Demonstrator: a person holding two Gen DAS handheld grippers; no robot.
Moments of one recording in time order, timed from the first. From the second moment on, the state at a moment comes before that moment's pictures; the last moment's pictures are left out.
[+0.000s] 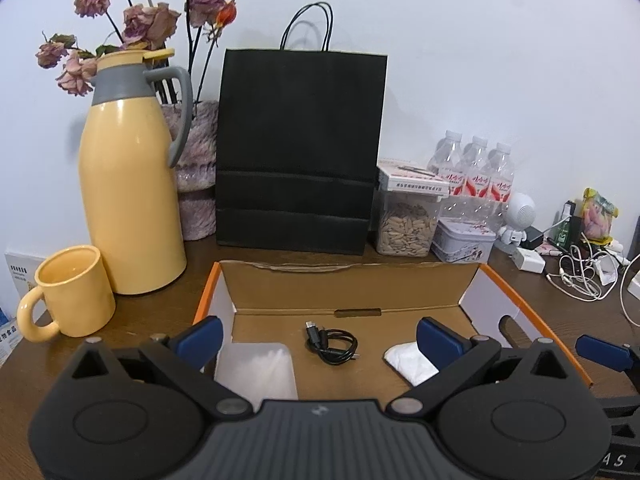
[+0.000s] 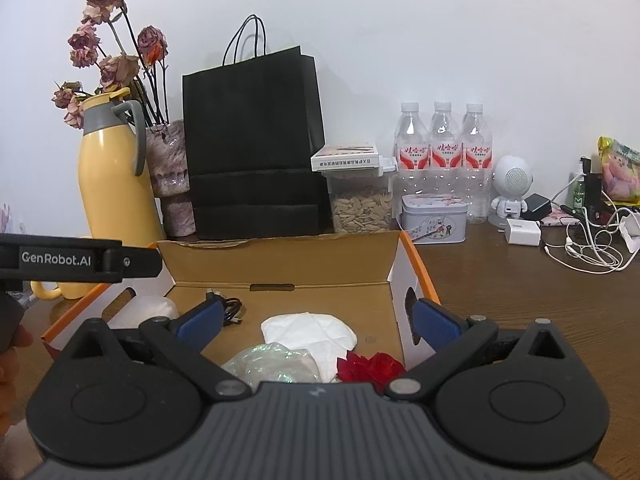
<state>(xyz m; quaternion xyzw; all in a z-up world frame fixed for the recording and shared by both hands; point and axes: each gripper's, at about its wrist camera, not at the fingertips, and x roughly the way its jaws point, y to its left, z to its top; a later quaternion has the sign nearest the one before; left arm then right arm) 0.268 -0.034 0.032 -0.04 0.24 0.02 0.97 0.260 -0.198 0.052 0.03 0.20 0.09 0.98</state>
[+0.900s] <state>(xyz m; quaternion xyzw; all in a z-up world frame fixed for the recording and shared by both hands) 0.181 -0.037 0.021 -0.01 0.22 -0.01 0.98 0.177 -0.201 0.042 0.01 0.18 0.10 0.98</state>
